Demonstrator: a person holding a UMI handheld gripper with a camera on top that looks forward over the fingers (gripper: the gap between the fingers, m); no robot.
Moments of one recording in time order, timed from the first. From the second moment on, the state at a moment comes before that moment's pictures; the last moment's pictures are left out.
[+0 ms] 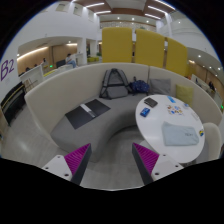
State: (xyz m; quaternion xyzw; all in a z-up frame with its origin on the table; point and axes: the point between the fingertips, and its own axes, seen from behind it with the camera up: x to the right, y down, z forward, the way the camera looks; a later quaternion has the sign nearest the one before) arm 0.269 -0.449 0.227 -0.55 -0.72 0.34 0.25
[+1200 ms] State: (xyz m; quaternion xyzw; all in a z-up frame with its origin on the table) arm -0.028 -0.135 -0.008 -0.62 -0.66 0.24 0.35
